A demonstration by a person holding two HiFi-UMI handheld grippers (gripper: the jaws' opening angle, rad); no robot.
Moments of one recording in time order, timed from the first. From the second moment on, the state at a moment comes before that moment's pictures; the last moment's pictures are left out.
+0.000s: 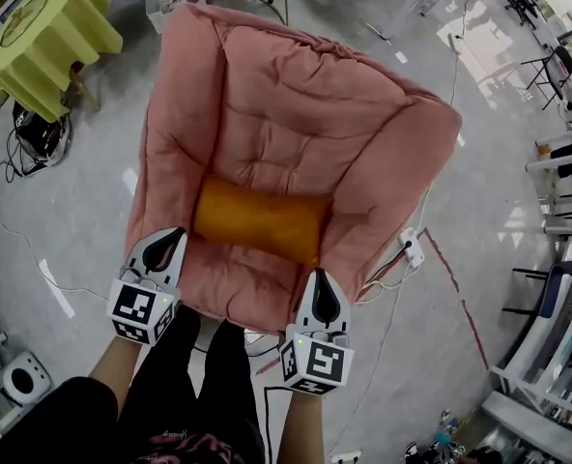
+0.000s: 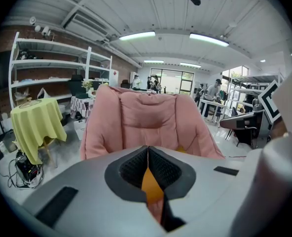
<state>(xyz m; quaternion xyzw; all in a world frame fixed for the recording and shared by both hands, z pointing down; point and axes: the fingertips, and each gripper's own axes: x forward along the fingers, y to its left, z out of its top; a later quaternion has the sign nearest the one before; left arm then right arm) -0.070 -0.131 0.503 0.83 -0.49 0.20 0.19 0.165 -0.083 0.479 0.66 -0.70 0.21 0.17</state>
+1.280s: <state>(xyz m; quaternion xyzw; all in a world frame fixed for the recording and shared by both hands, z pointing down) -0.071 -0.102 0.607 0.81 -0.49 0.22 0.22 0.148 -0.054 0.587 0.63 -0.71 0.24 0.19</state>
